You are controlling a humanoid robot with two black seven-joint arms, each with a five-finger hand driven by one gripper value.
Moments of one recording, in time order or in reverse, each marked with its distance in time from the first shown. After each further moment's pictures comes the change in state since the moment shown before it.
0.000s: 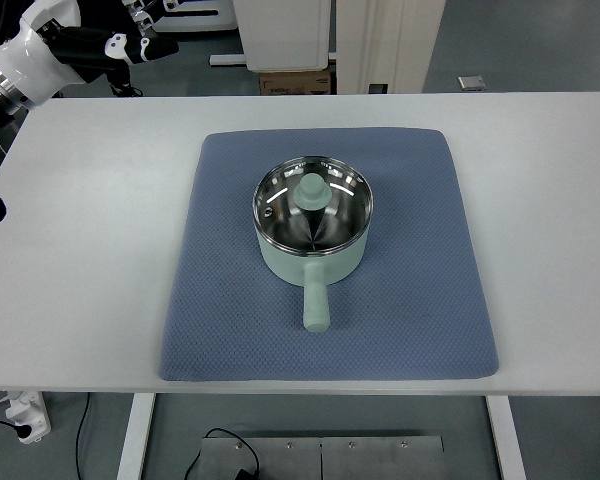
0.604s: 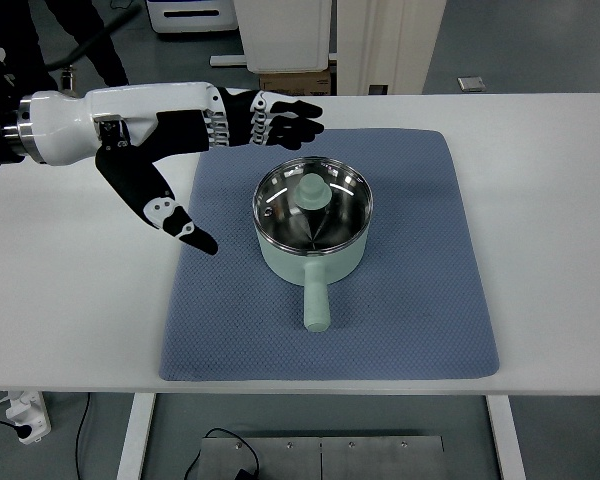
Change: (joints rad) left arm -0.169 0.089 0.140 -0.307 0.461 -0.130 0.001; right arm -0.001 0.000 0.000 0.000 0.000 0.000 0.000
